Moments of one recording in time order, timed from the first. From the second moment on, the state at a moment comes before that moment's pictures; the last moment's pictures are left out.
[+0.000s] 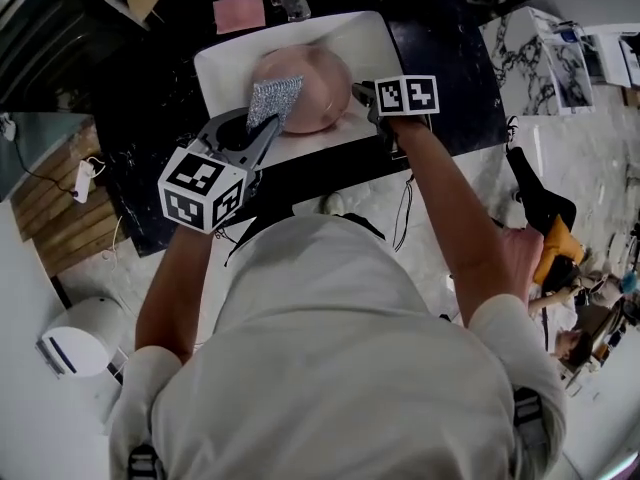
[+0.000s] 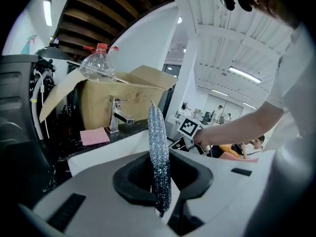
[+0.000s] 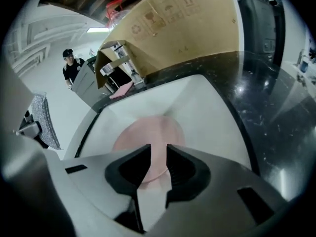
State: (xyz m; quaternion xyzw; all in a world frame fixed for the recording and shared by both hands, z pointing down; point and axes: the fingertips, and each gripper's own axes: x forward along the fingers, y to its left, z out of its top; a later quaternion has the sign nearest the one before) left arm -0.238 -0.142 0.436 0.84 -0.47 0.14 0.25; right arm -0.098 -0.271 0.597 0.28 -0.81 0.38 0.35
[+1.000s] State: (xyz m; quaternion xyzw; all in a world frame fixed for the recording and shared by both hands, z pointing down) left arm -0.267 -0.177 0.479 0.85 -0.41 0.14 0.29; right arm -0.098 -0.286 0.701 0.31 -0.68 0.47 0.47
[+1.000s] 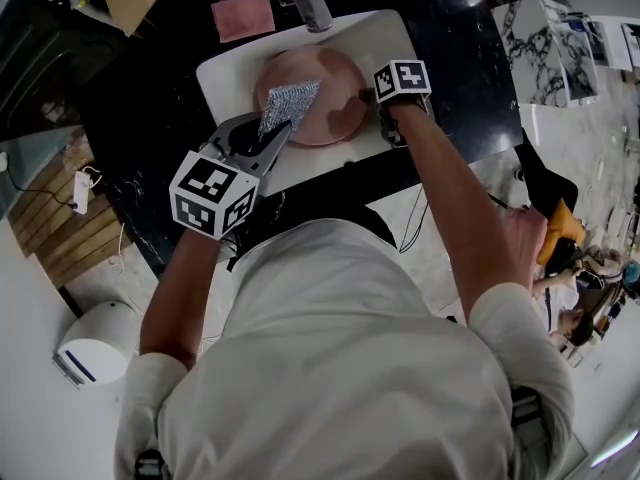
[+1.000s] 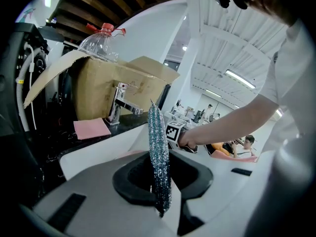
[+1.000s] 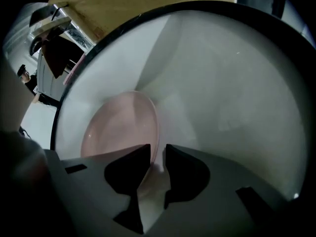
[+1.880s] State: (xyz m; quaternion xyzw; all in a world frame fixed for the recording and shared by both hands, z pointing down) left arm -0.262 -0.178 0.476 0.85 -0.42 0.15 0.28; right arm -0.088 -0.306 0.661 0.37 -0.70 0.46 0.39
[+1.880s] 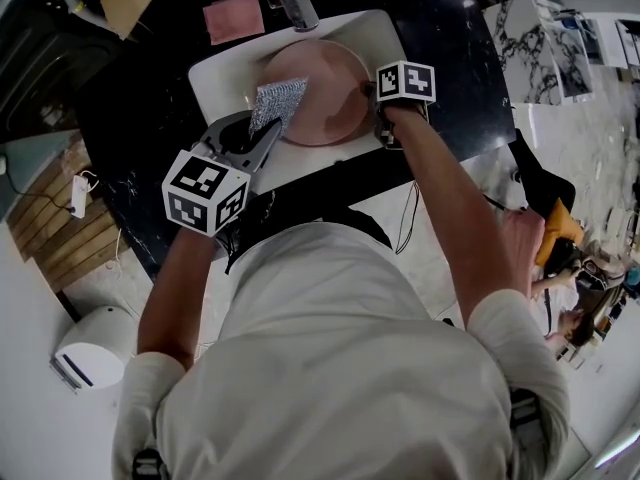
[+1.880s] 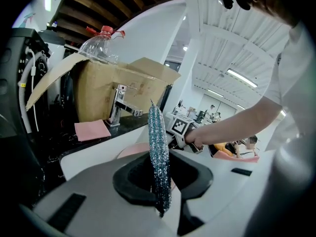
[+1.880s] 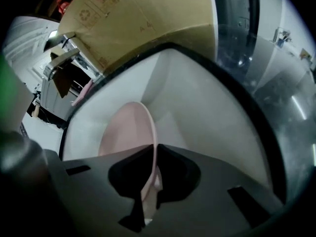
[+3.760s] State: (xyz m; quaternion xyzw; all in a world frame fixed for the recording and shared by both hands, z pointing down) left arm -0.023 -0.192 0.435 0.87 -0.37 0.19 0.25; right arm 0.044 -0.218 0.473 0.38 -0.81 0.40 0.18
